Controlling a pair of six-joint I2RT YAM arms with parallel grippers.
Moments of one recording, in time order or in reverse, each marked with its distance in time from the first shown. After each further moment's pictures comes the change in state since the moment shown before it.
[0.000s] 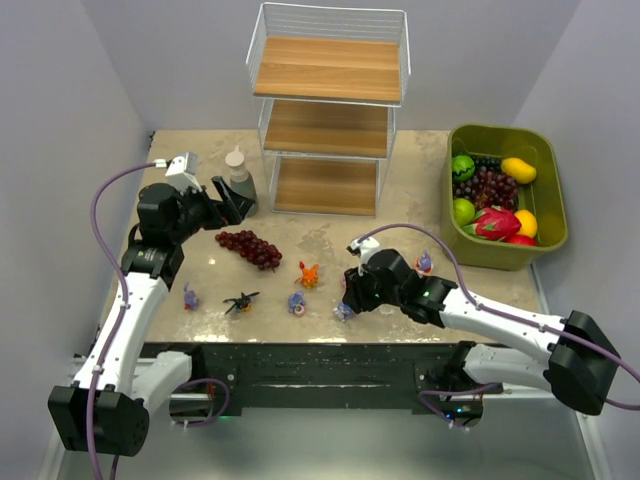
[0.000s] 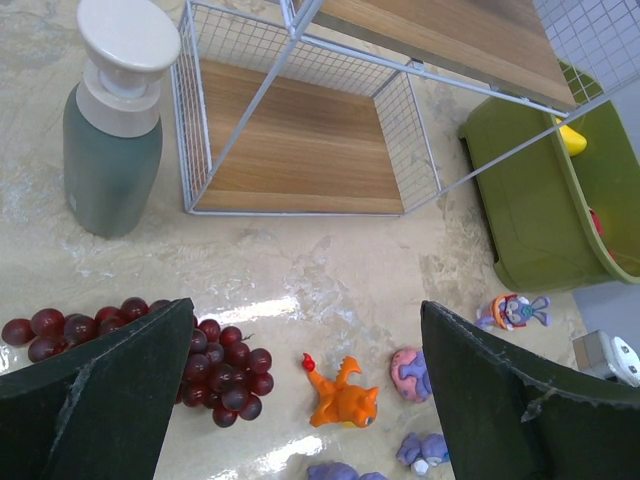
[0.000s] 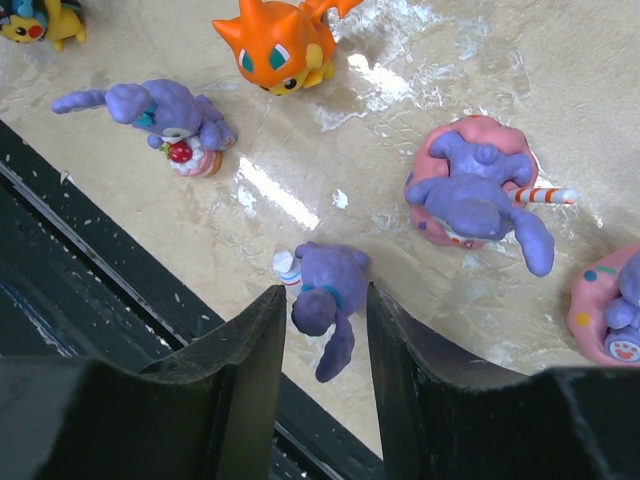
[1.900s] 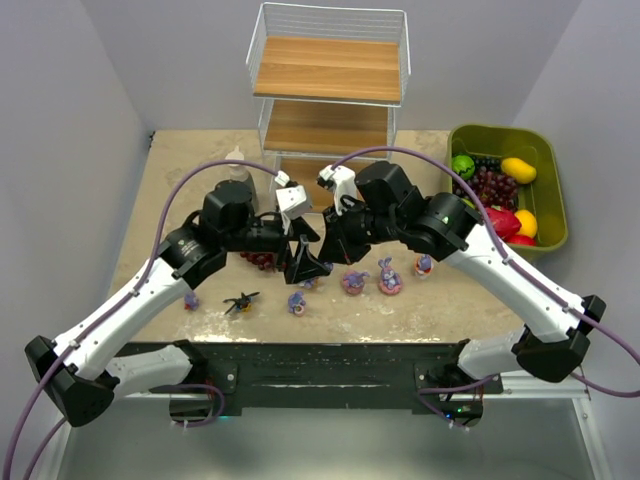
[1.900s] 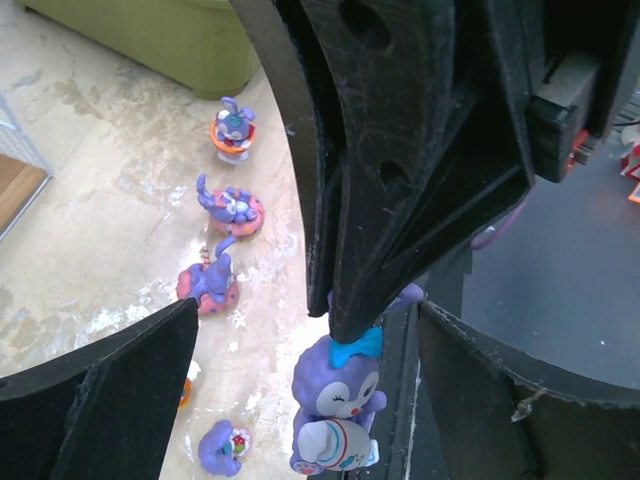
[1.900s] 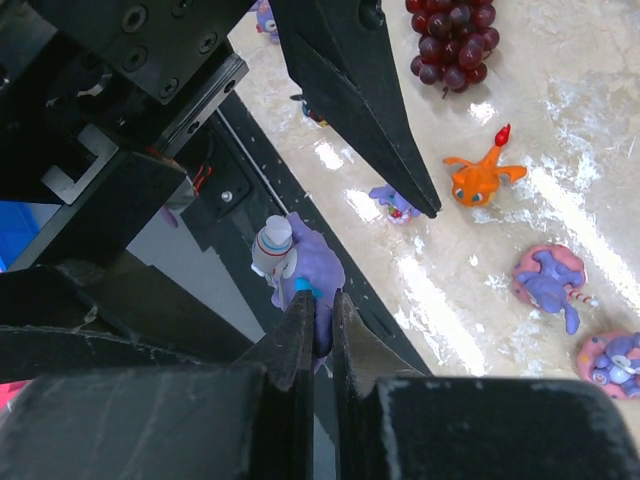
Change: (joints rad) left arm -0.611 0.130 0.272 -0.210 0.310 0.423; right arm 0.000 0.270 1.040 -0.739 -0.262 -0.105
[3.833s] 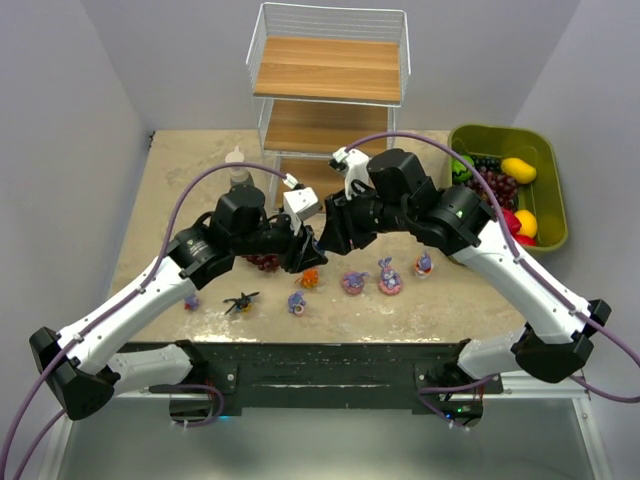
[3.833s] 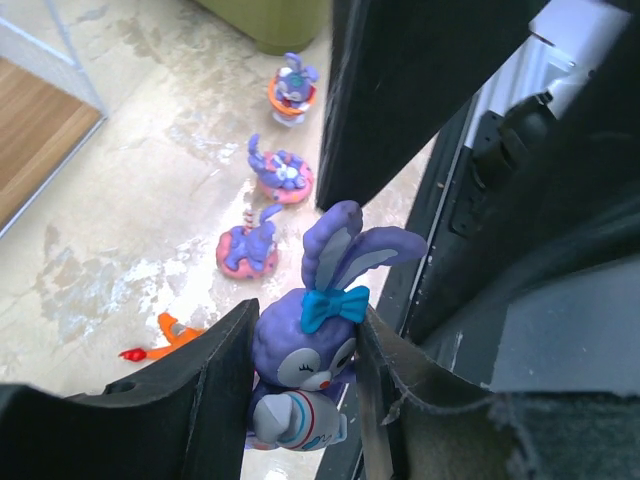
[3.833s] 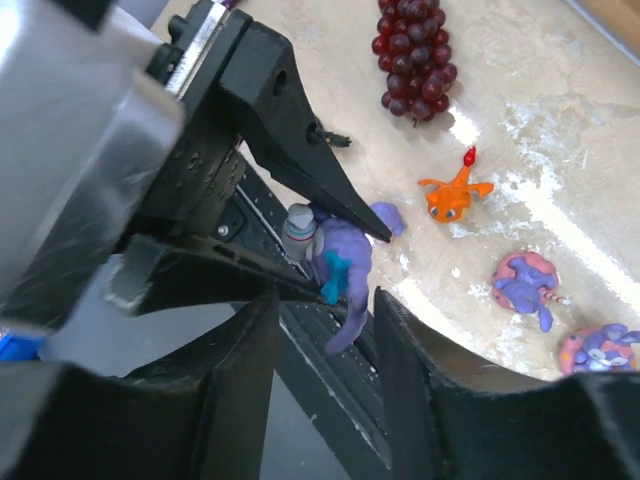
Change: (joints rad) left arm -0.065 0.031 0.013 -0.064 -0.213 -0.003; right arm -0.041 0.001 0.071 -0.017 0.039 0.037
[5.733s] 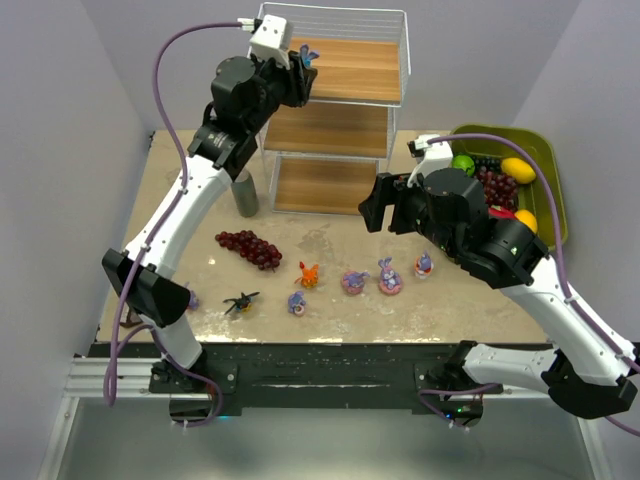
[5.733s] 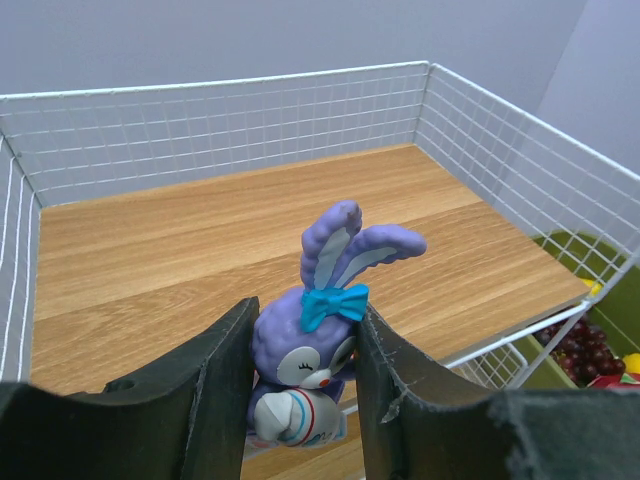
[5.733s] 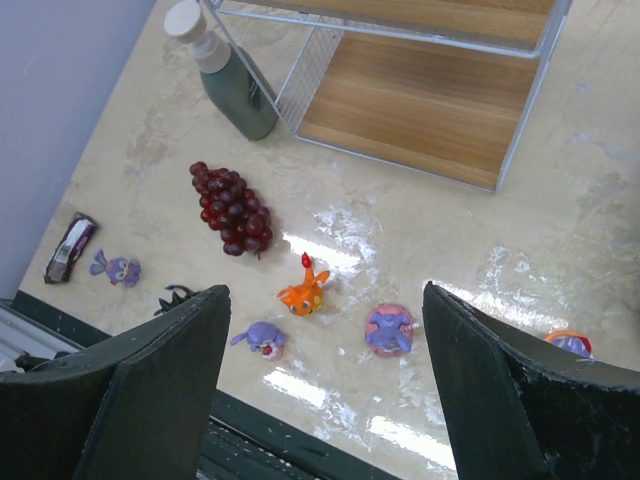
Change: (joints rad) left arm 0.261 0.614 0.843 0.340 -0.479 -0.050; right arm -0.032 -0.264 -0.187 0.159 0.559 0.126
